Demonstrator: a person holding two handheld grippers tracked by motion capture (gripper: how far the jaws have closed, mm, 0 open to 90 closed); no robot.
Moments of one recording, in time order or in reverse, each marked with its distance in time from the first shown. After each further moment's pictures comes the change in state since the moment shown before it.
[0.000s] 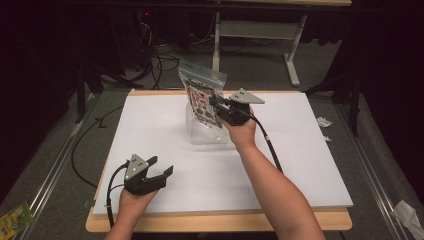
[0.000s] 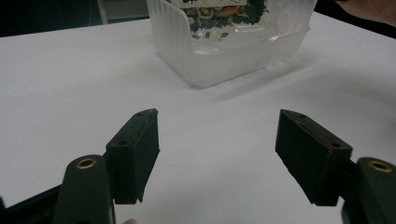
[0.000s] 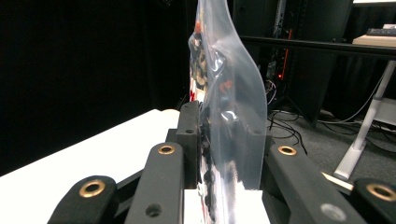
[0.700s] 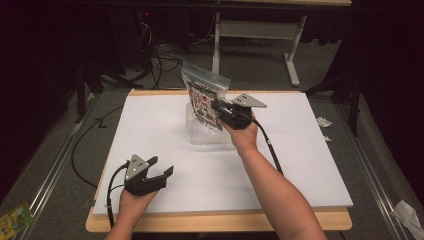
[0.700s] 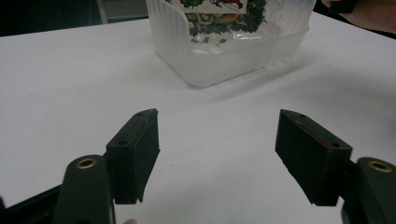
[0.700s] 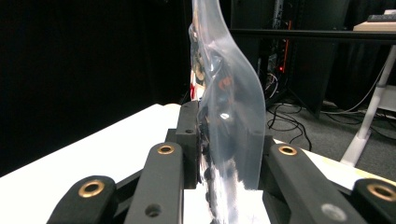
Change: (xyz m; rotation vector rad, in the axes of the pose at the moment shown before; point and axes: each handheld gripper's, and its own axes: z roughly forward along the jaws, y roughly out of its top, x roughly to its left) left arm -0.001 0.000 0.000 0.001 -0.002 -0.001; right arm -0.001 -0.011 -0.006 0.012 0.001 0.044
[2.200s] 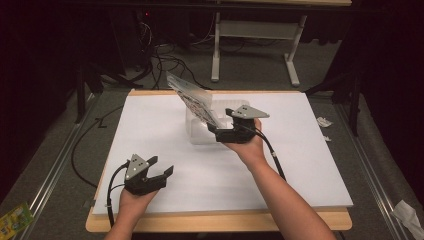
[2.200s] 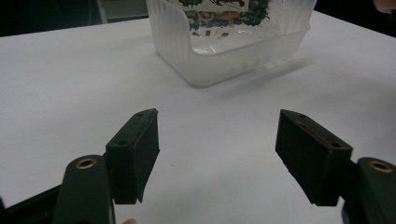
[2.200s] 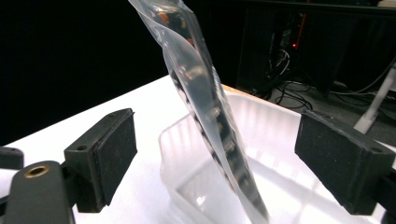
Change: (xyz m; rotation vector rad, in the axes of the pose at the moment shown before) left arm 0.000 0.000 0.001 0.000 0.001 0.000; right arm 0.029 -0.003 -0.043 0.121 0.023 -0.037
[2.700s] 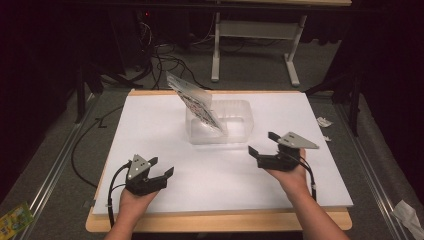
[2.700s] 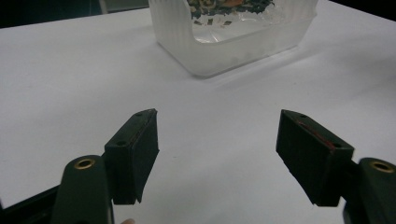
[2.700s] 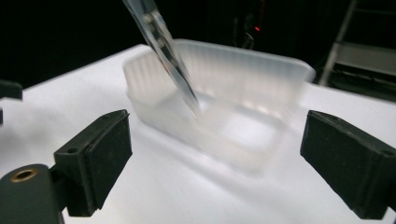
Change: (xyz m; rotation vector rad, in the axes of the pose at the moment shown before) left arm 0.000 -0.003 0.005 0.043 0.009 0.011; right arm -0.030 -0.061 -0.119 0.036 -0.129 0.036
